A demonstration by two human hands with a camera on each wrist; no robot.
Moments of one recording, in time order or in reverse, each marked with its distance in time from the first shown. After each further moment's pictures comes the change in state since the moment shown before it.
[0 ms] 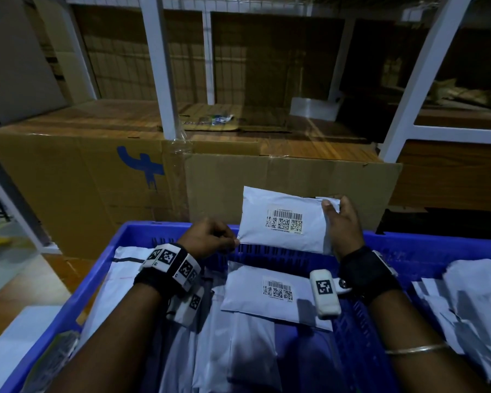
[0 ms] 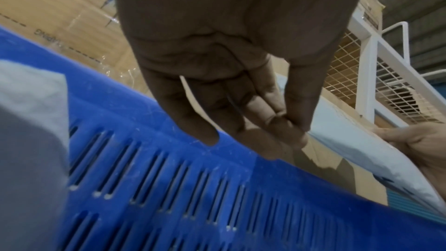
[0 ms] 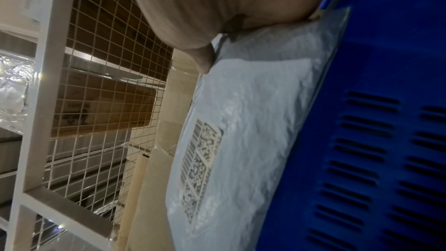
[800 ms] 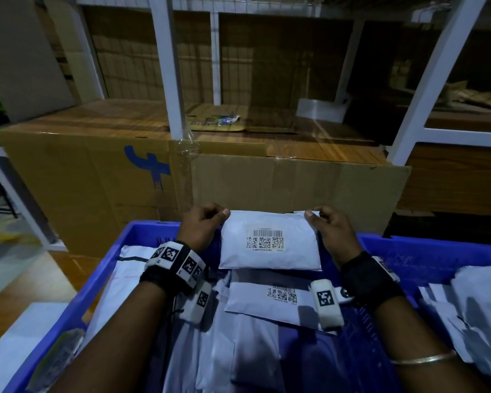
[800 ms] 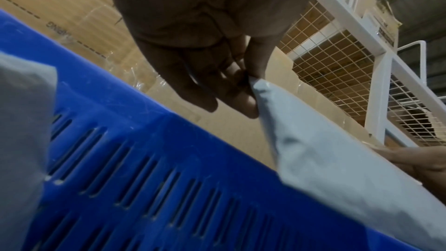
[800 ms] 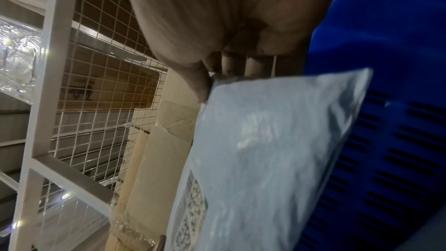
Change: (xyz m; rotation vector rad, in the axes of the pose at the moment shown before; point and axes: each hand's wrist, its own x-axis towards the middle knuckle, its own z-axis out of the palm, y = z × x) left_hand 0.008 -0.005 -0.008 -0.169 0.438 0.049; right_hand -0.007 0.006 0.011 -0.015 -0.250 0.037
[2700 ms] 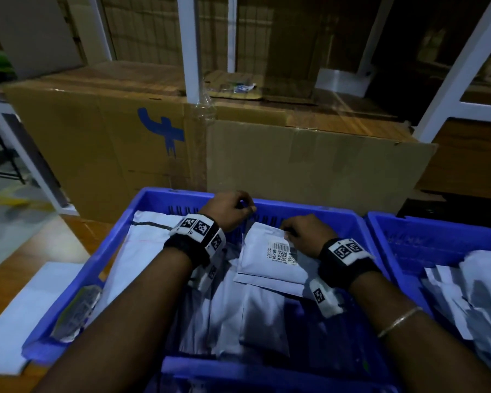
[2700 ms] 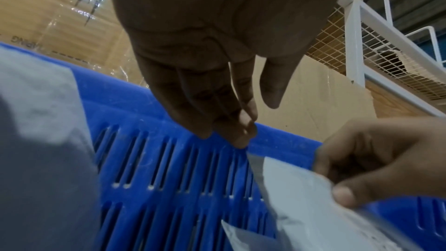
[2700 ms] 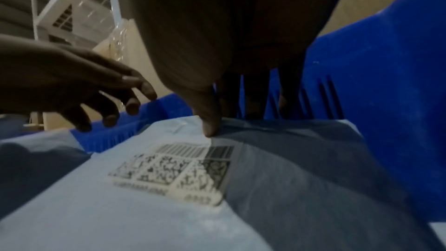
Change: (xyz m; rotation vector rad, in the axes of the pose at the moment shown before) left_hand -0.011 -0.001 0.014 0.517 -0.268 0.018; right_hand -0.016 0.025 0.041 -1.217 -0.546 -0.129
